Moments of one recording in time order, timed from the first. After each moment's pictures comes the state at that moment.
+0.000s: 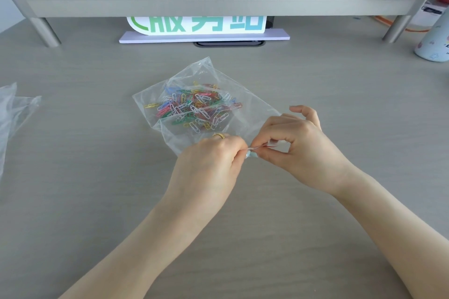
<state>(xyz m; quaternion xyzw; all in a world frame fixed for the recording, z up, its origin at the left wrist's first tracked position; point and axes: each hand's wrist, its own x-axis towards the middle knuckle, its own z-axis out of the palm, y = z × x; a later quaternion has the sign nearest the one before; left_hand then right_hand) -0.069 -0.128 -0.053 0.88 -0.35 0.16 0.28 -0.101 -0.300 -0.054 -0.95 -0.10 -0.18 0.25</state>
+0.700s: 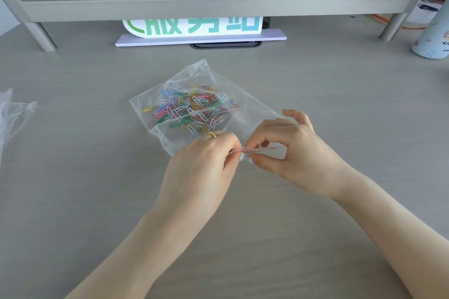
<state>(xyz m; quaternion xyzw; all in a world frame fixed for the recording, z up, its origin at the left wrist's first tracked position) -0.073 -0.123 -0.044 0.89 -0.32 0.12 0.30 -0.103 -0.296 -0.051 -0.94 -0.12 -0.15 0.28</state>
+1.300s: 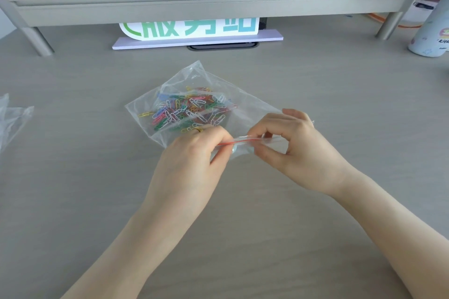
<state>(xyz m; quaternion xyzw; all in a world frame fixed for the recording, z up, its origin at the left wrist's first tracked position) -0.067 -0.121 -0.038 0.88 -0.31 0.11 0.35 -0.105 -0.297 -0.045 -0.93 -0.09 -0.16 0.30</state>
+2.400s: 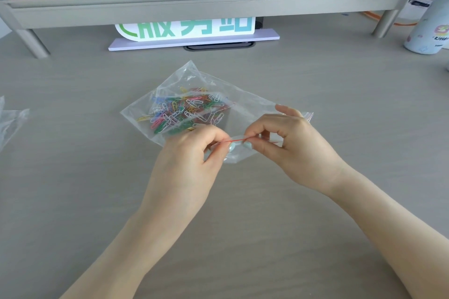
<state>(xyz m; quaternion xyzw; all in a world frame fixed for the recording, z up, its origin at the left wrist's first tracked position) -0.071 -0.122 -0.036 0.86 -0.29 0.10 0.41 -0.102 -0.299 -0.046 -0.92 -0.09 -0.17 0.33</state>
